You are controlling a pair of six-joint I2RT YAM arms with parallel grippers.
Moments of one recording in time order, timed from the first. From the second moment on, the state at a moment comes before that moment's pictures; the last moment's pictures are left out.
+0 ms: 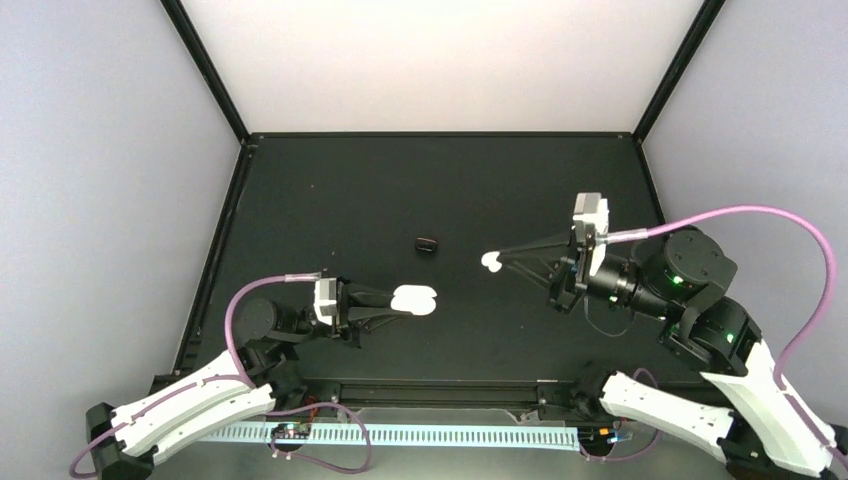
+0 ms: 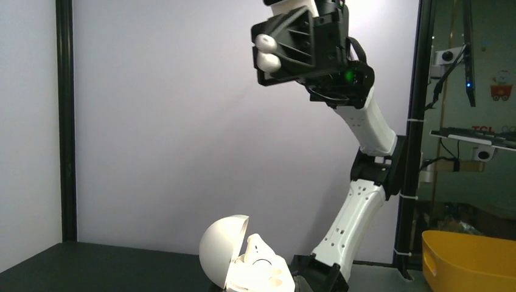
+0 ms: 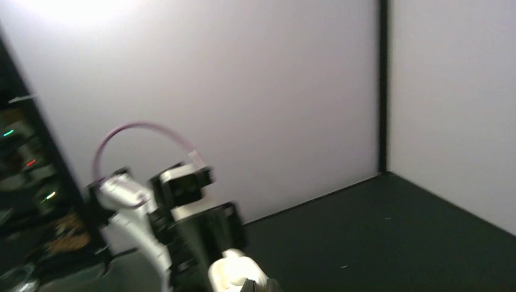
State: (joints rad) left arm -0.94 0.46 0.34 0.54 0.46 -0.25; right arm 0.87 0.71 1.26 -0.48 -0.30 0.23
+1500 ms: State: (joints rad) left arm -0.94 0.51 0.38 0.60 0.59 -0.31; right arm 1.52 1.16 1.48 -0.64 0.24 -0.01
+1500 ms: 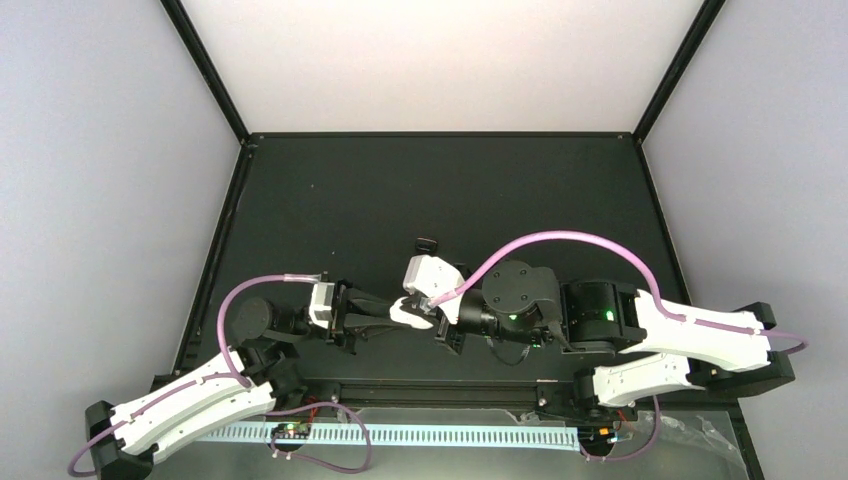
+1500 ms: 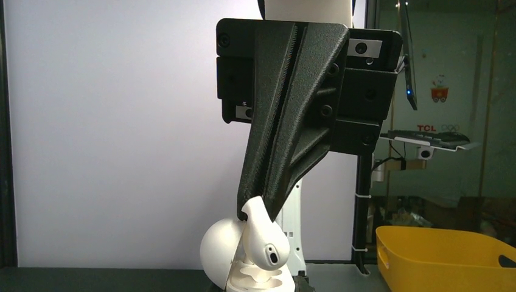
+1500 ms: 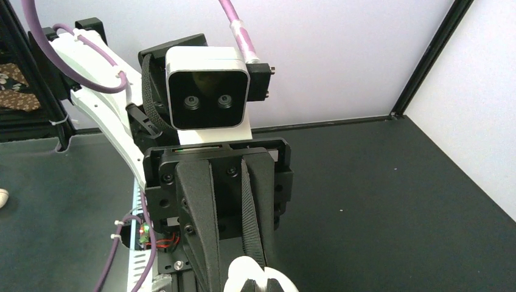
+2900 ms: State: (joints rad) left arm -0.94 0.48 0.38 0.55 0.53 -0.31; right arm 1.55 1.19 1.47 -0.69 0.34 0.00
